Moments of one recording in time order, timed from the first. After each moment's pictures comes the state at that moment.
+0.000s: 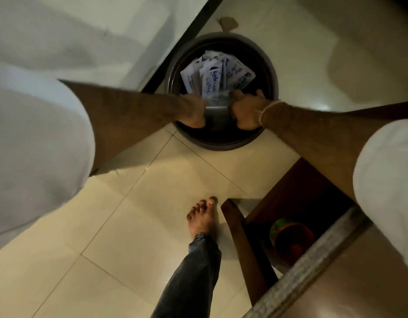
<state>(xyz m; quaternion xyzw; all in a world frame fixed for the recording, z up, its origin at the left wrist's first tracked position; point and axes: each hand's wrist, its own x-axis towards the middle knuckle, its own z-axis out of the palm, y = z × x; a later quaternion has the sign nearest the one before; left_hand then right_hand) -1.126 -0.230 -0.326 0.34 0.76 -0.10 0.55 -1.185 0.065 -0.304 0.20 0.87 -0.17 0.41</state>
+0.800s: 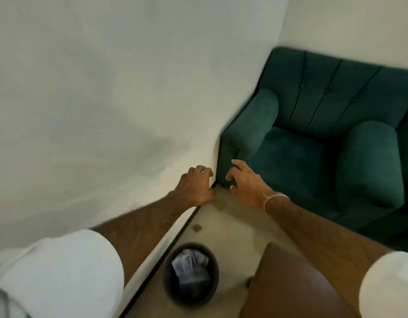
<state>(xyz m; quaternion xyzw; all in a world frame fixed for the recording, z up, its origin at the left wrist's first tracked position) -1.298 0.096 0.268 0.59 0.79 0.10 0.15 -1.140 0.183 0.283 0.38 0.91 -0.19 0.00</state>
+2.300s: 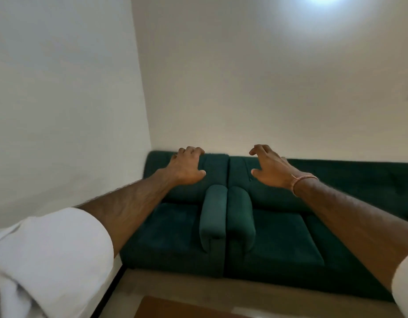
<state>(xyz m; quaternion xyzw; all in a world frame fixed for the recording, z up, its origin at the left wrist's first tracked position) -0.758 0.125 0.697 0.75 0.65 0.14 -0.02 -0.492 0.126 0.702 0.55 0.81 -0.04 -0.21</state>
